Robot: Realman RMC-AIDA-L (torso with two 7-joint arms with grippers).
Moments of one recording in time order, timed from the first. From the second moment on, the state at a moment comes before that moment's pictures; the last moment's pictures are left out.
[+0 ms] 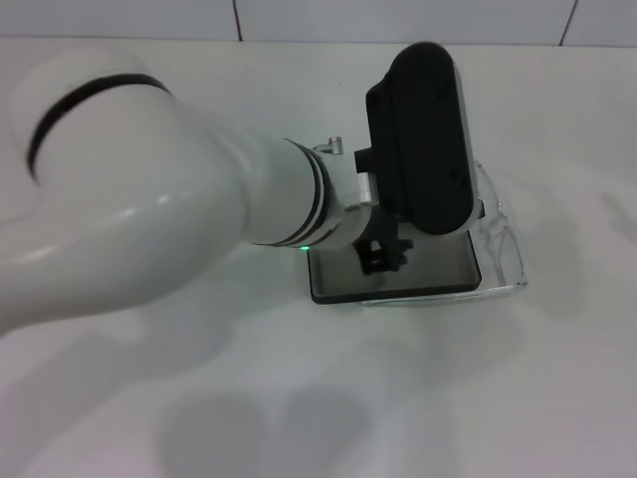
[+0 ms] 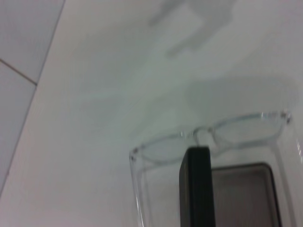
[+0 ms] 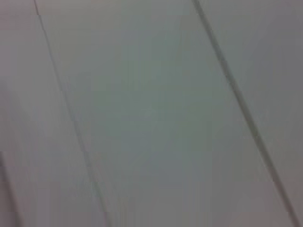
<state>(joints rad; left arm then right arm) -0.60 -2.10 2.09 1.52 2.75 1.06 -2.51 0.30 1.92 -0.36 -0.36 -1.46 -1.73 1.16</state>
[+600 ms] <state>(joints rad) -0.44 -2.09 1.84 1.82 2.46 1.07 -2.44 0.40 2.00 -0.69 -0.98 -2.01 -1.55 1.89</state>
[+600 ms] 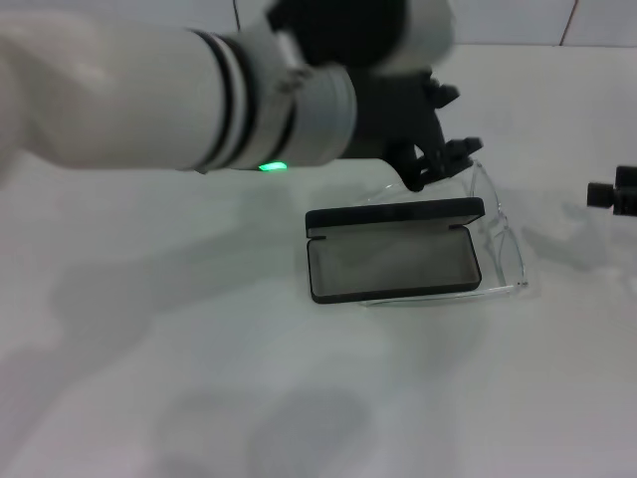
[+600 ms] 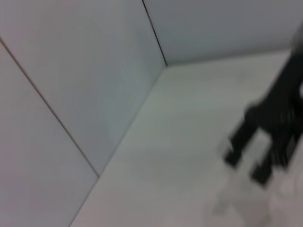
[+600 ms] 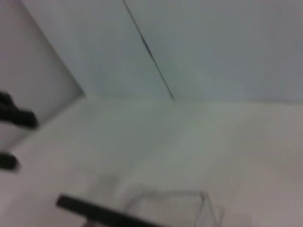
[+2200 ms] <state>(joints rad) -0.23 -2.09 1.53 1.70 1.78 1.24 -1.97 1.05 2.01 -1.02 -0.90 -2.79 -1.69 2.56</state>
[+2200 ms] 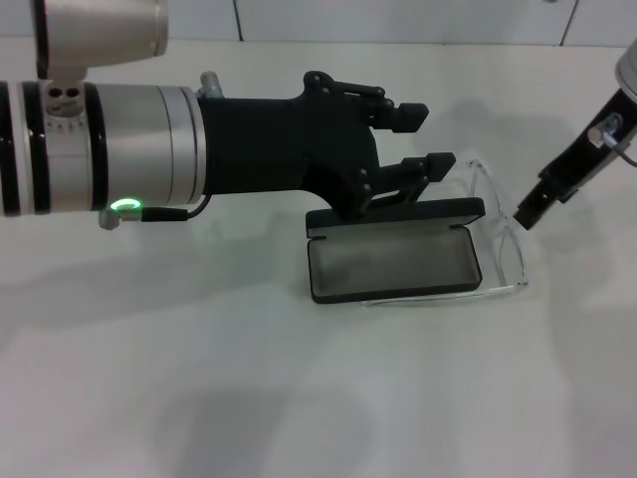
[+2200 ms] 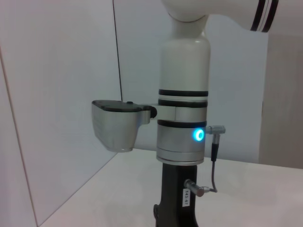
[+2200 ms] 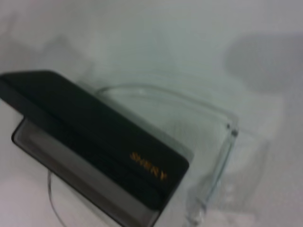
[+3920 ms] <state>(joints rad) -0.21 -2.09 1.53 1.64 1.73 1.27 -1.93 1.08 2.01 -1.04 -0.64 -2.73 -1.44 2.54</state>
